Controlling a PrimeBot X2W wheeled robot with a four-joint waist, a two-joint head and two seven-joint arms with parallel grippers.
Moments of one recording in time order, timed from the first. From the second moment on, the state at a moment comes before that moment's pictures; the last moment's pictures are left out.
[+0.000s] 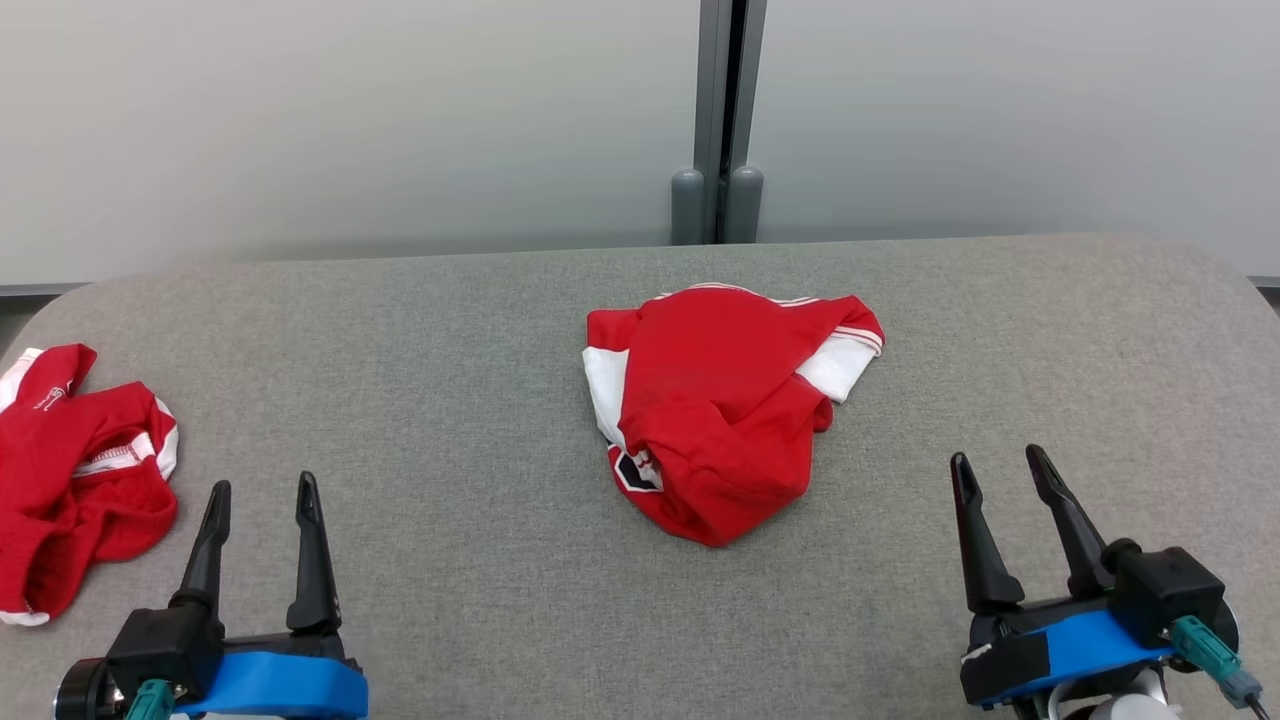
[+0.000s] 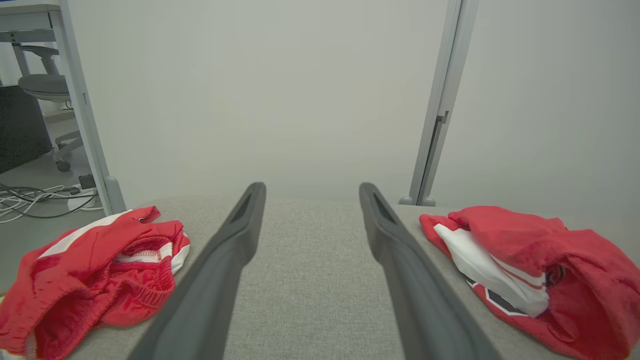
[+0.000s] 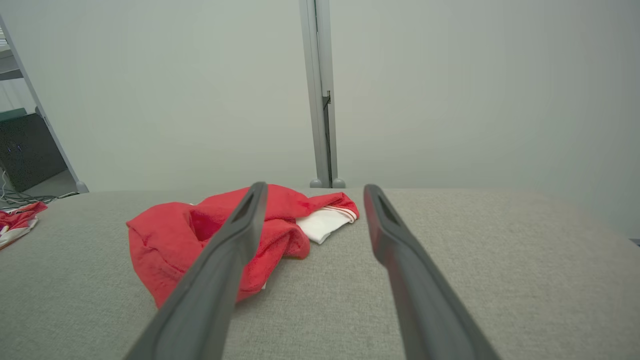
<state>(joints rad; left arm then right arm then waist) 0.00 0.13 -0.01 0.16 -0.21 -0.05 -0.26 -0.08 -0.05 0.02 0.19 0.14 0.13 -0.26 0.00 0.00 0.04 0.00</state>
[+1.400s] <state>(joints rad) 0.02 0.08 0.07 0.22 -0.09 -0.12 -0.26 -0.05 -0.05 -0.01 0.28 0.13 0.13 -0.26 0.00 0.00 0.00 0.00</state>
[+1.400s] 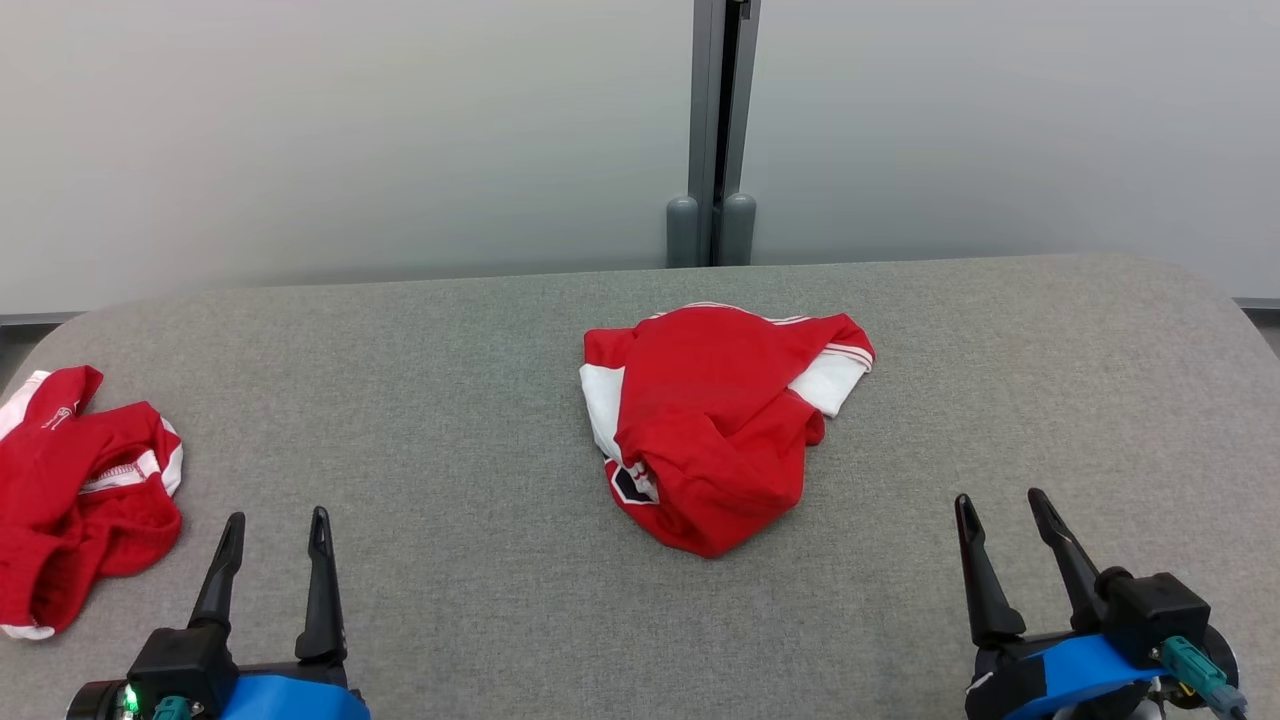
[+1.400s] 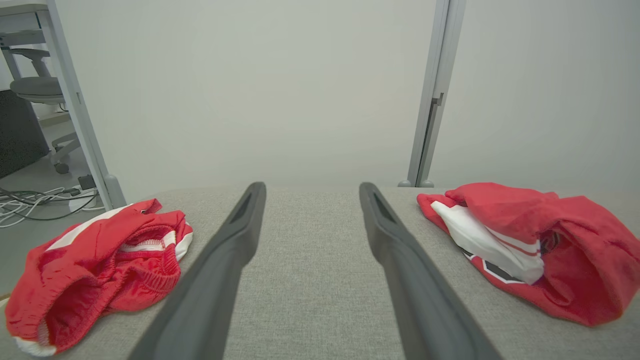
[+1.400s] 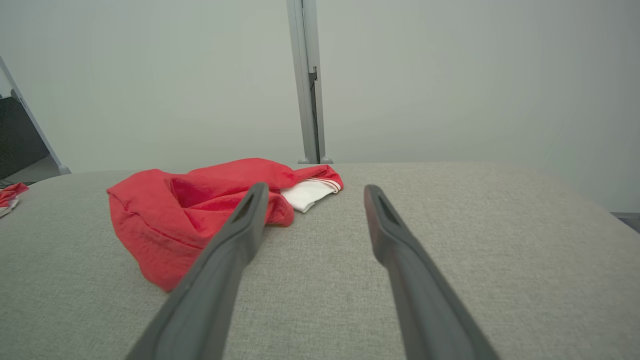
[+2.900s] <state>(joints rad) -0.24 0.06 -0.08 0.15 -0.12 -0.13 -0.26 -0.92 -0.32 -0.04 0.94 -0.10 0.13 -0.23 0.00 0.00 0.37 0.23</state>
